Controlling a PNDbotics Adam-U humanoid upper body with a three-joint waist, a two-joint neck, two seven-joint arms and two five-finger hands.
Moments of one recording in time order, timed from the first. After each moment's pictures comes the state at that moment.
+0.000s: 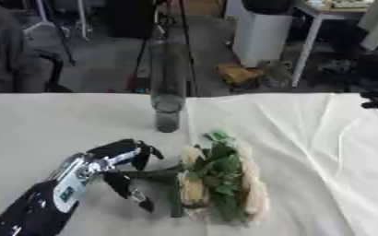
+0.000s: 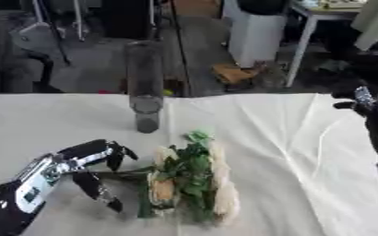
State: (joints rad) left arm -0.65 0.32 -0.35 -1.04 -0.65 -0.42 -0.42; right arm -0.51 -0.36 -0.26 -1.25 0.06 -0.27 0.22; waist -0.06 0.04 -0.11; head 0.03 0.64
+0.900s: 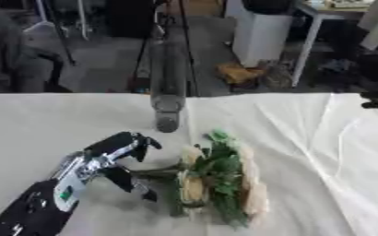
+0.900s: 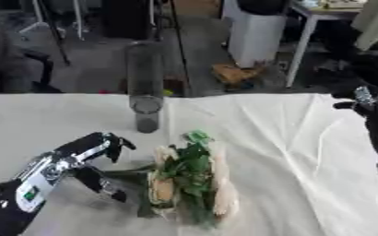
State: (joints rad) left arm -0.65 0.32 -0.33 -1.06 -0.72 -0.39 -0.28; right arm -0.51 -0.36 -0.26 -1.25 0.06 -0.27 0.22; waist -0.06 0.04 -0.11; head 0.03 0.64
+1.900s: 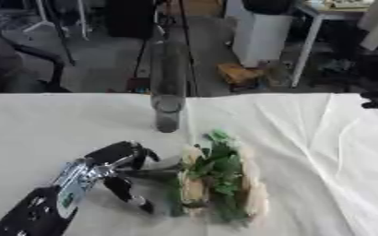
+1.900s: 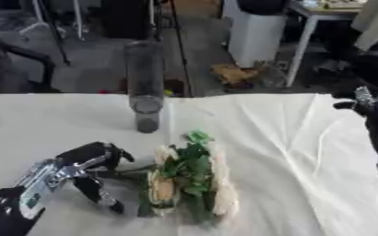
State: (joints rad) left arm -0.63 0.31 -0.33 -1.03 -0.81 -0.41 -0.30; right arm -0.51 -0.36 -0.26 -1.25 0.06 -0.27 0.22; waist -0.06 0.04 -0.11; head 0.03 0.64
